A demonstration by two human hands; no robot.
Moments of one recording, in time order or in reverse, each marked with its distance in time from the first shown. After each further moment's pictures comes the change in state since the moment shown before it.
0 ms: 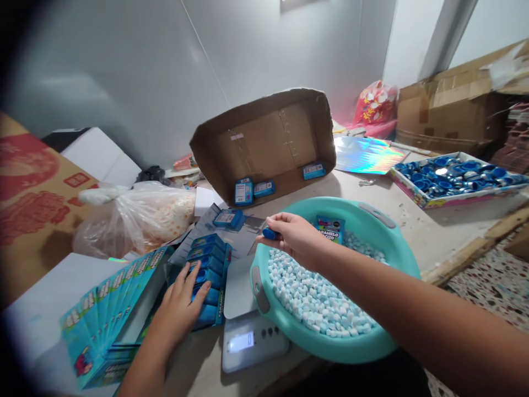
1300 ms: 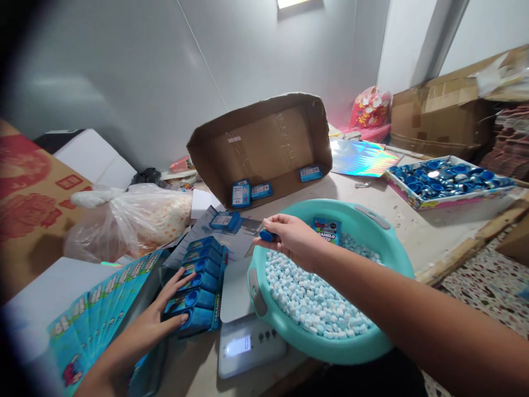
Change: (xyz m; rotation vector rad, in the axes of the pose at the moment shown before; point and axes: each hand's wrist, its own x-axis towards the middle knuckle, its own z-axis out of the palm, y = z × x) left_hand 0.004 -0.046 -0.030 -0.442 -0.286 0.162; right_hand -0.003 -0.002 0.000 -0.017 -0.027 -0.017
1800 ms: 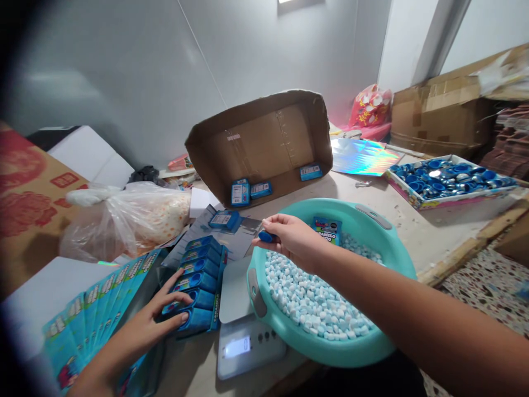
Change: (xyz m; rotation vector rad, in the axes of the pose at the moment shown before) left_hand -0.004 0.016 -0.003 0.091 -0.012 -0.062; right_hand -0.001 0.000 -0.001 -0.029 -0.023 0.023
